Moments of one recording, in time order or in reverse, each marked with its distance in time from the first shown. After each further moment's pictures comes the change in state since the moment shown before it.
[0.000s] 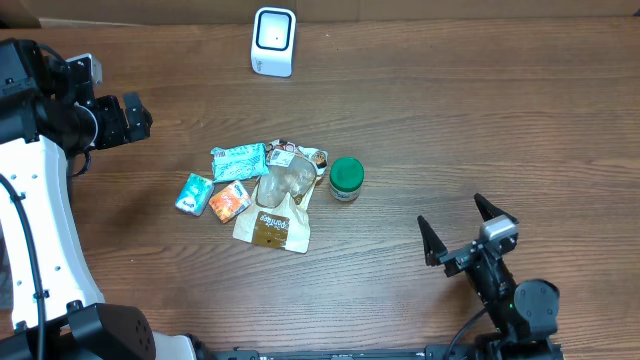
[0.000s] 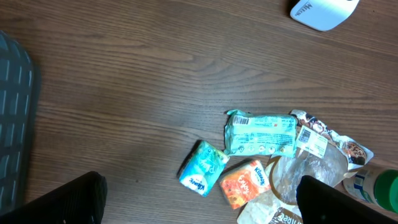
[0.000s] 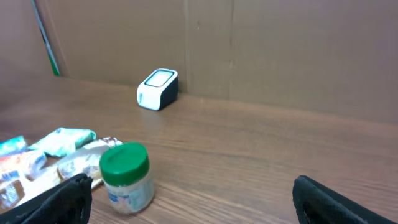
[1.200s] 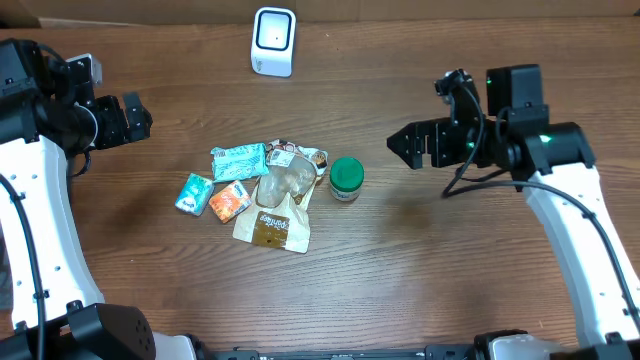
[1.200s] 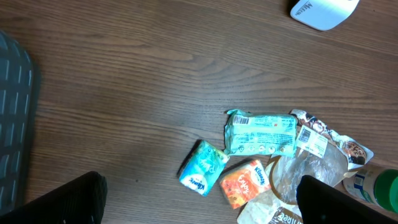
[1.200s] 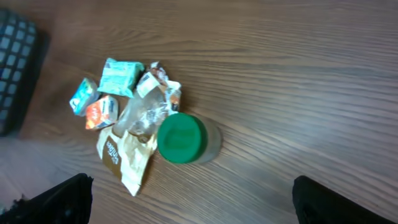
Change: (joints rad) left arm 0.000 0.000 0.000 0.000 0.000 0.000; right arm 0.016 1.358 1.232 -0.811 -0.242 0.011
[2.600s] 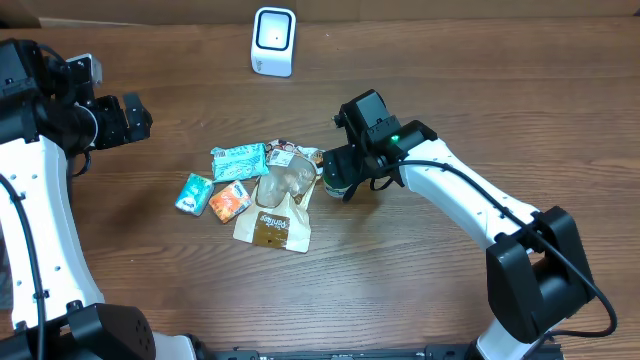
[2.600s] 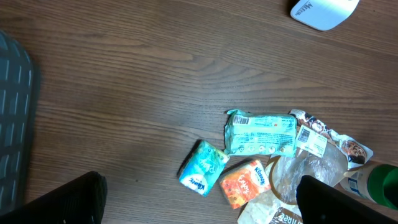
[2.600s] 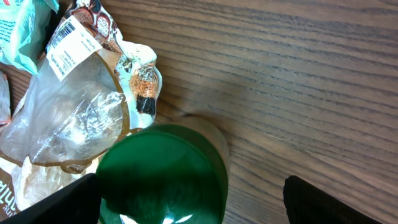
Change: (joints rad) left arm 0.000 0.000 0.000 0.000 0.000 0.000; right arm 0.388 0.379 0.003 0.204 0.414 0.183
